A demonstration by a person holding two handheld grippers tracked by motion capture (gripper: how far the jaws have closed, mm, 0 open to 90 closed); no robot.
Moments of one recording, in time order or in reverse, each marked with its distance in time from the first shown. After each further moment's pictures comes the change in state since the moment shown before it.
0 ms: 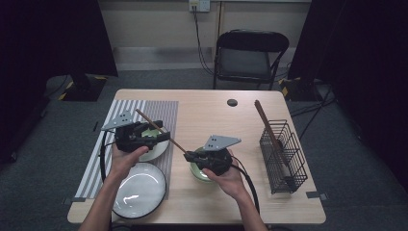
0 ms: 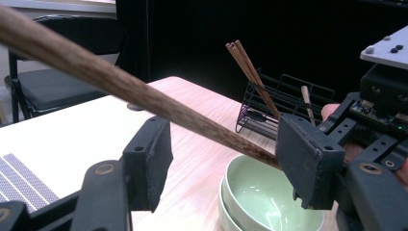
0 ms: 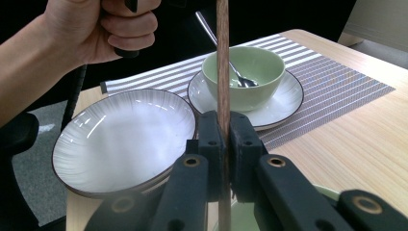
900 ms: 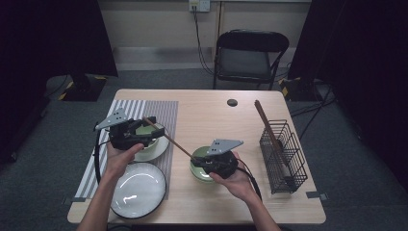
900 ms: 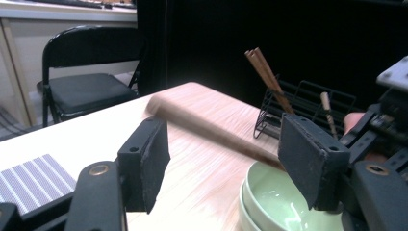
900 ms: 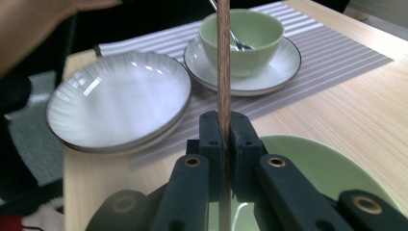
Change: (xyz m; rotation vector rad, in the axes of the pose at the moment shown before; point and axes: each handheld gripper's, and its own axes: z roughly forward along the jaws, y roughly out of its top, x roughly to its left) left arm 0.008 0.003 -0.011 -0.014 0.075 0.014; right arm -0.004 -0.012 -0.013 0.099 0.002 -0.021
